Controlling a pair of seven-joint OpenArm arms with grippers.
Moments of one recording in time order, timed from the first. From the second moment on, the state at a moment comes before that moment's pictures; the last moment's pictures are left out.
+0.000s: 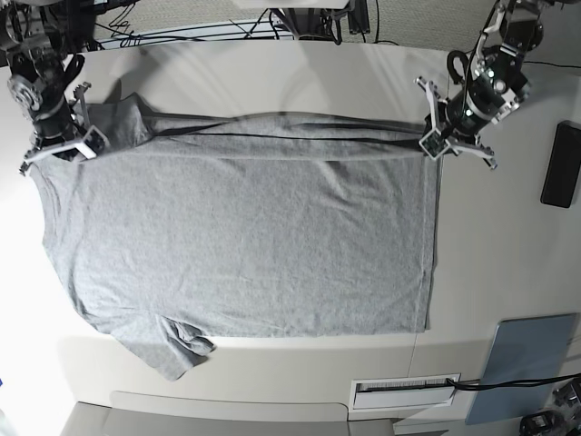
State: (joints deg) left arm 20.0 -32.5 8.1 101.7 -0.7 -22.9 23.2; right arm -31.7 47.2 6.1 107.5 -17.3 20.5 -32.5
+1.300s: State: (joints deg) left arm 11.0 -29.3 8.1 90.9 0.2 -22.9 20.6; right arm -9.4 47.1 -11.6 98.7 -19.1 20.5 -31.6
